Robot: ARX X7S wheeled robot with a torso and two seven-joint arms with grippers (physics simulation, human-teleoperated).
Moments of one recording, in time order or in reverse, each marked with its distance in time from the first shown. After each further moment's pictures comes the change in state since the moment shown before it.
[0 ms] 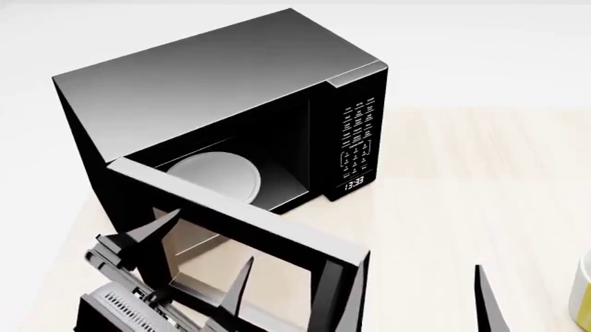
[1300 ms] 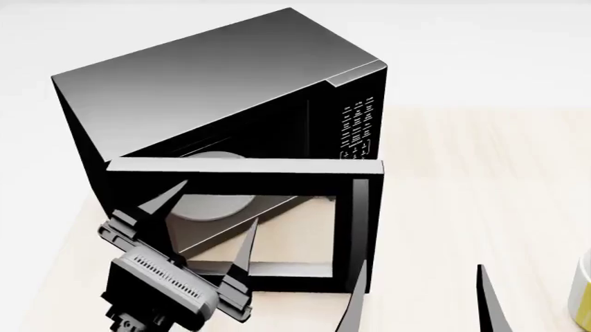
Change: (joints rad) left arm -0.166 0.092 0.022 -0.292 0.061 0.105 -0.124; right arm 0.011 0.017 -0.014 0.015 0.008 -0.003 0.023
